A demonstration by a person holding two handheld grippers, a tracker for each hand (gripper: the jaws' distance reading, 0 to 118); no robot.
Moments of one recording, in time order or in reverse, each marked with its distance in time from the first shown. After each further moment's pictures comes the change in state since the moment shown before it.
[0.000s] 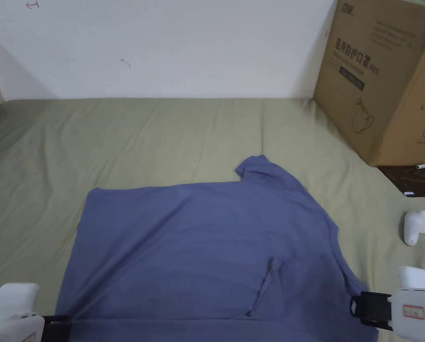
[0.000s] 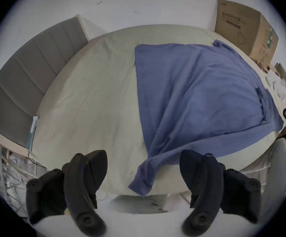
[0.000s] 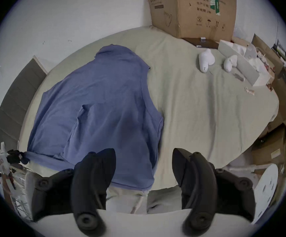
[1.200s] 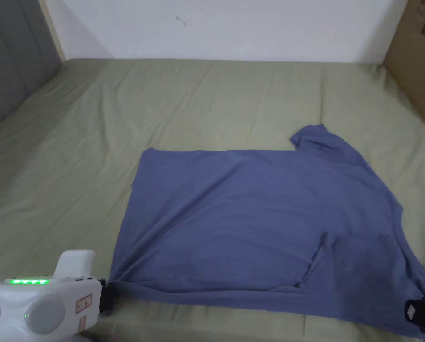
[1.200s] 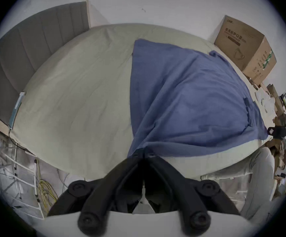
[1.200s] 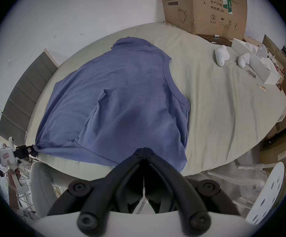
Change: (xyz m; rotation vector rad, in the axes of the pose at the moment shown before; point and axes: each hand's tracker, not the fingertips) left arm -0.001 -0.024 -0.006 -0.046 -0.129 0.114; right arm -0.036 -0.028 0.006 -0.045 0.103 0.028
